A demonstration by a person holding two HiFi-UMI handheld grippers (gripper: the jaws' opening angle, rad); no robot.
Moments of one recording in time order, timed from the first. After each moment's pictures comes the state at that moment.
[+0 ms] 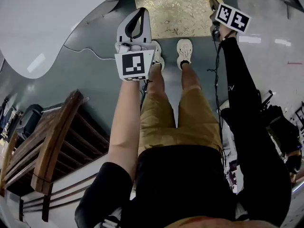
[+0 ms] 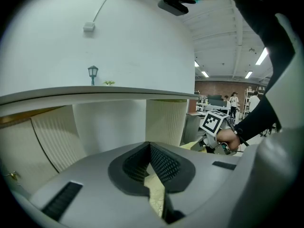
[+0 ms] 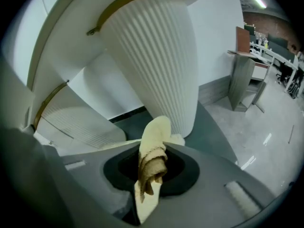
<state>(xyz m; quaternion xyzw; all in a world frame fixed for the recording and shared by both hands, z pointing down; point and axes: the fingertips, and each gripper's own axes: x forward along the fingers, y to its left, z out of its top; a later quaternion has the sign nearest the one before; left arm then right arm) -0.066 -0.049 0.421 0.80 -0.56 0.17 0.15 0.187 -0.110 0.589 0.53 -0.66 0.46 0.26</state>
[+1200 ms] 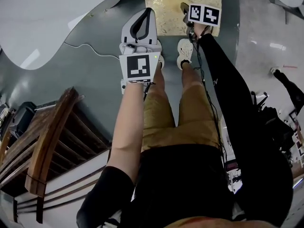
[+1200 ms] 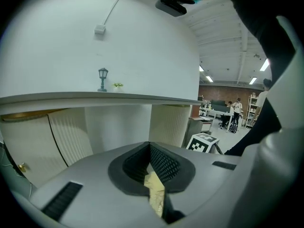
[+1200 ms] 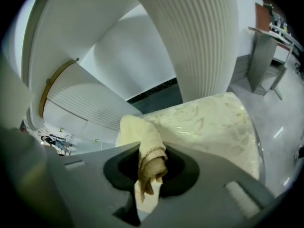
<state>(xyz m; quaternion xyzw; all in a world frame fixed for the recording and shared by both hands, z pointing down) -0.097 -0.026 0.410 0.79 -0.58 0.14 0.16 0.038 -0.051 0.637 0.43 -0.67 0.52 0.30</state>
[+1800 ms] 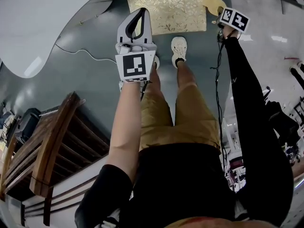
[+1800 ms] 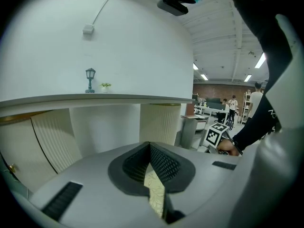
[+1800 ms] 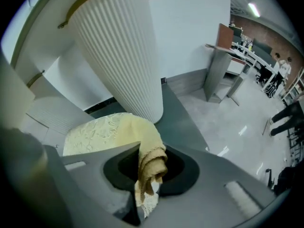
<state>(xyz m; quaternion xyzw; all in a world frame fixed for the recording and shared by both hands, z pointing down) -0.035 -0.030 0.413 0.80 -0.56 0.16 0.15 0.295 -0.054 0.637 0.59 -0.57 0.47 0.34</state>
